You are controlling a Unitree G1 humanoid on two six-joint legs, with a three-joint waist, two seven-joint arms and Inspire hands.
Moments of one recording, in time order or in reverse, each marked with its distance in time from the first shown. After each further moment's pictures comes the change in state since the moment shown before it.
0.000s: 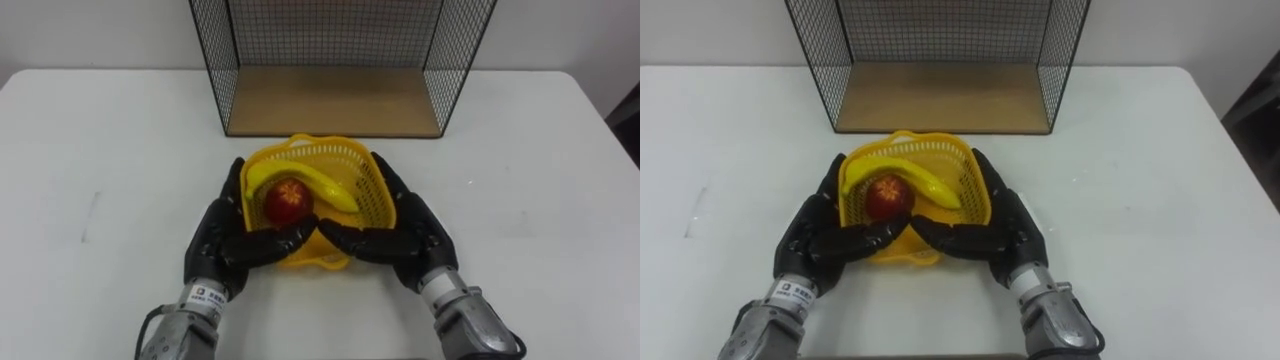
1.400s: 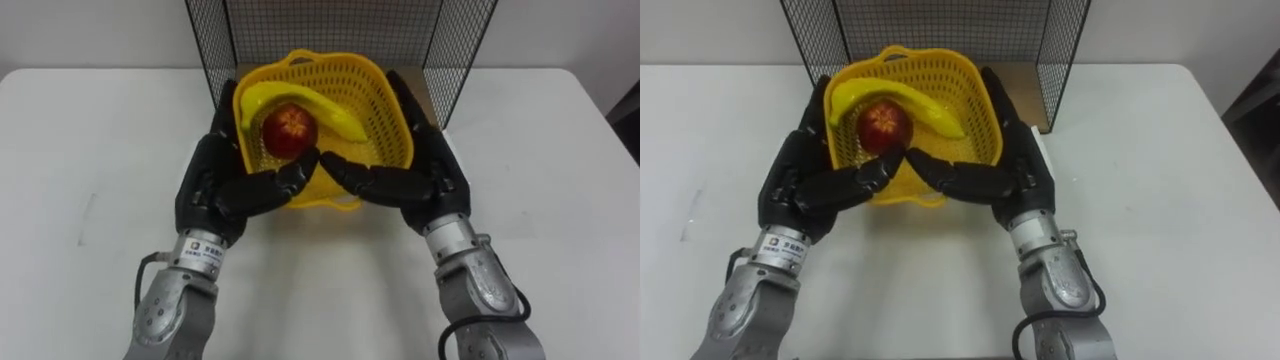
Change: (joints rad) left arm -0.084 -0.001 0.014 -0.188 0.024 -0.058 0.012; right arm -0.110 -0.001 -0.005 -0.148 -0.006 -0.098 -0.090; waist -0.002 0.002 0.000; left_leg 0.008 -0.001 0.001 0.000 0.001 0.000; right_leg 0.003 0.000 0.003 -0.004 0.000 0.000
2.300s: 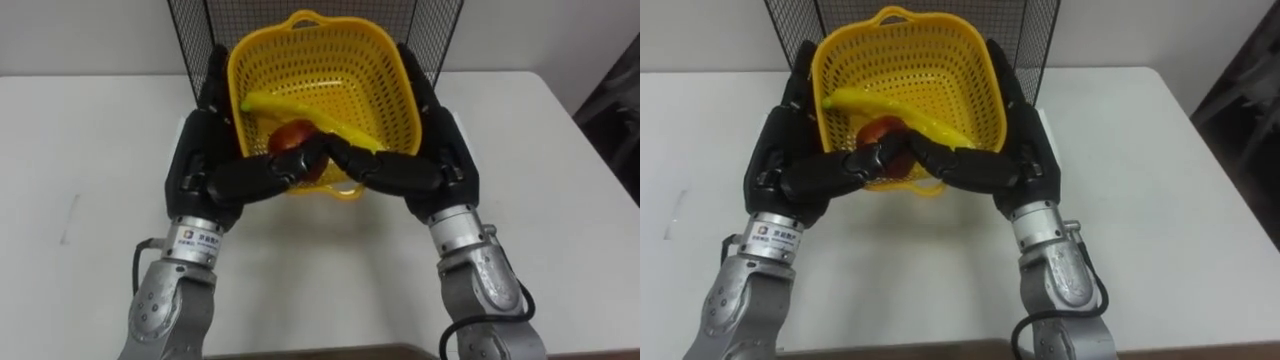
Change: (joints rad) left arm -0.002 -0.008 0.004 -0.060 -0.009 -0.032 0.005; right arm 0.015 0.002 0.012 -0.031 0.007 -0.055 0.011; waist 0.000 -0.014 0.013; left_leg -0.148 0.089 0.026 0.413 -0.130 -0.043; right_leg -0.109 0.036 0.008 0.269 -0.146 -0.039
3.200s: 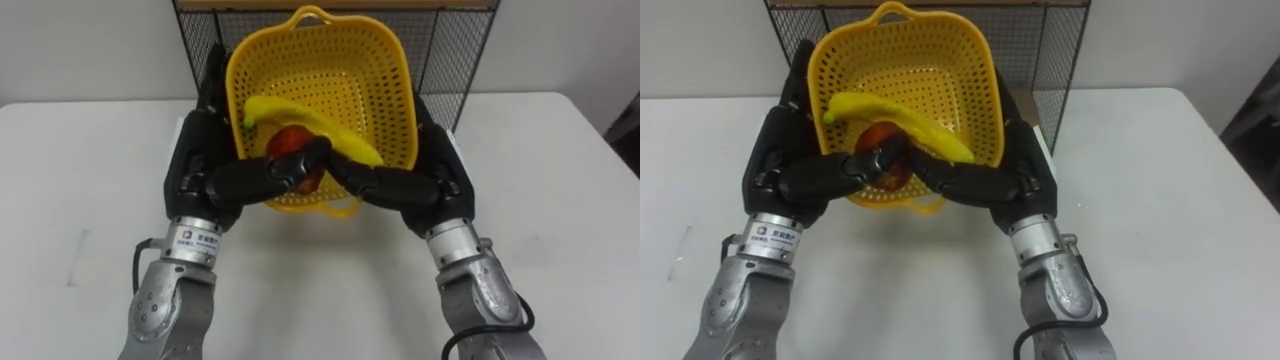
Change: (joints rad) left arm -0.002 -0.002 -0.001 0.001 0.000 -0.015 0.000; right arm 0.027 -0.008 0.014 -0.001 0.037 0.026 0.000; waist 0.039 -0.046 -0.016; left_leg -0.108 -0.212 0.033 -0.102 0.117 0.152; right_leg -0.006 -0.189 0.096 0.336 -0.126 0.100
